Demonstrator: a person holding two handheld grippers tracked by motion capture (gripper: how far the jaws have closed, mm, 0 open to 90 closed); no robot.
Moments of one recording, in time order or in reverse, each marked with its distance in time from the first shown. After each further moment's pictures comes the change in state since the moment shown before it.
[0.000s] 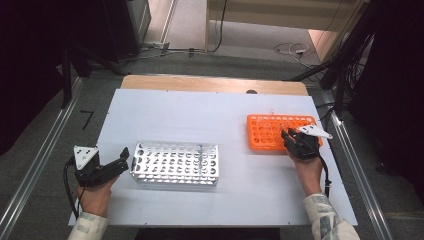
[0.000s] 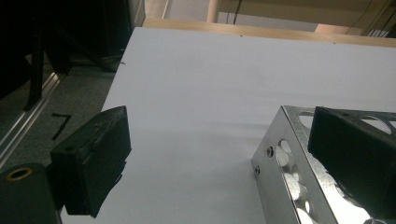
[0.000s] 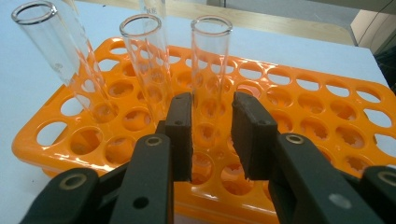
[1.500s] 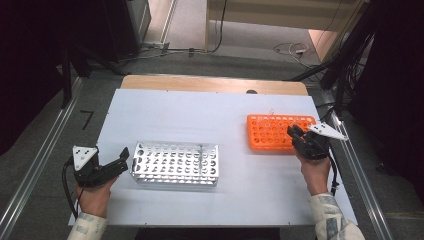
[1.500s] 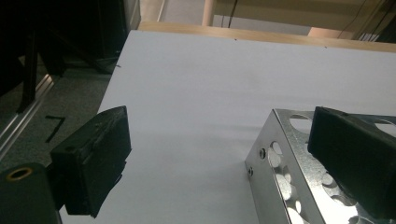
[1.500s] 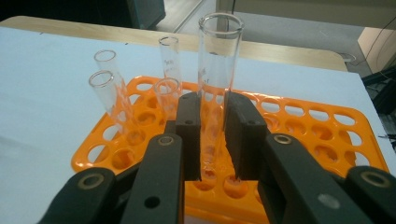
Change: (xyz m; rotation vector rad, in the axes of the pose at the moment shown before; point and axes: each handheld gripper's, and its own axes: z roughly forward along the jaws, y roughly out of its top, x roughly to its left) left arm 0.000 0.002 -0.004 -0.007 -0.023 -0.006; right arm -0.003 0.015 -0.035 -0.081 0.047 0.041
